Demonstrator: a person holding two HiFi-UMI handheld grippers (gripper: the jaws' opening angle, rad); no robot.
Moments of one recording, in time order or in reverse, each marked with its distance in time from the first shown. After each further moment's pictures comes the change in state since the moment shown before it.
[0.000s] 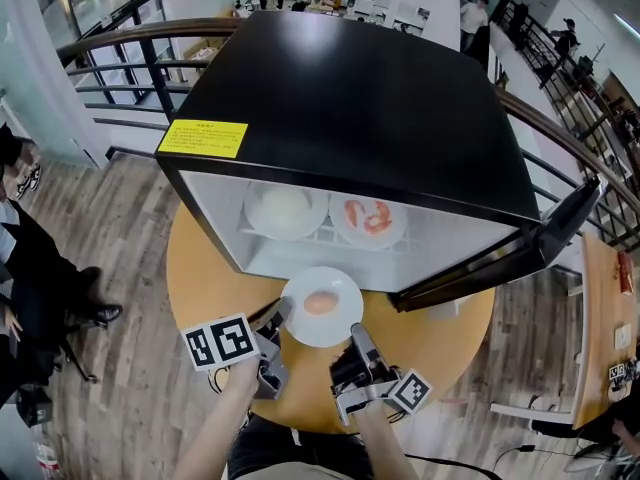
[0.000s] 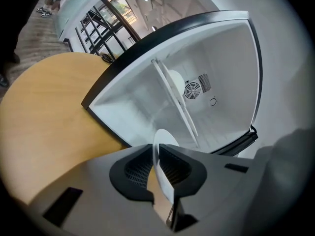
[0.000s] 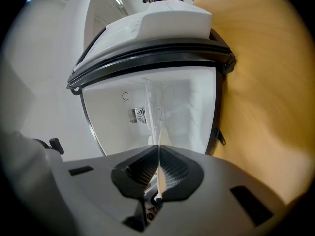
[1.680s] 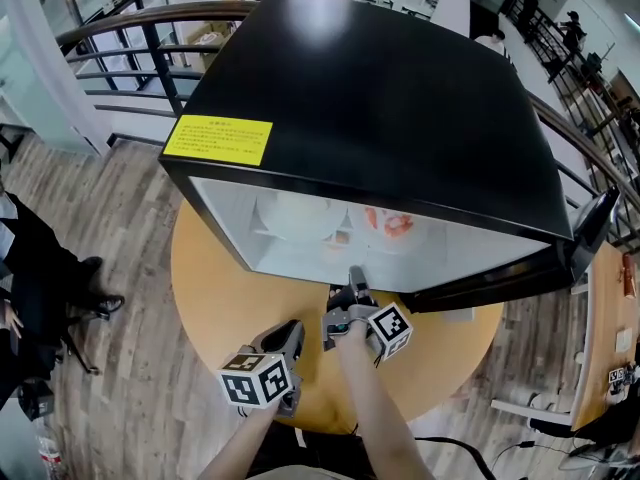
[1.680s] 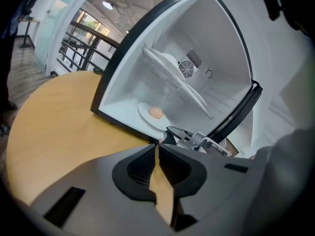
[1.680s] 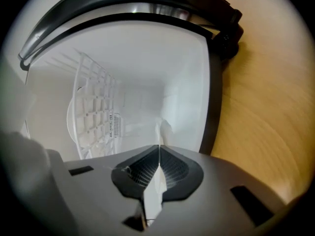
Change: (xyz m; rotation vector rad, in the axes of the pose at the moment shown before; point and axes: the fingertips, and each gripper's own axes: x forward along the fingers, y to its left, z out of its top) left arm -0.003 0.041 -0.049 0.332 0.010 0.138; right arm 0.104 -0.114 0.050 -0.052 -0.223 -0.307
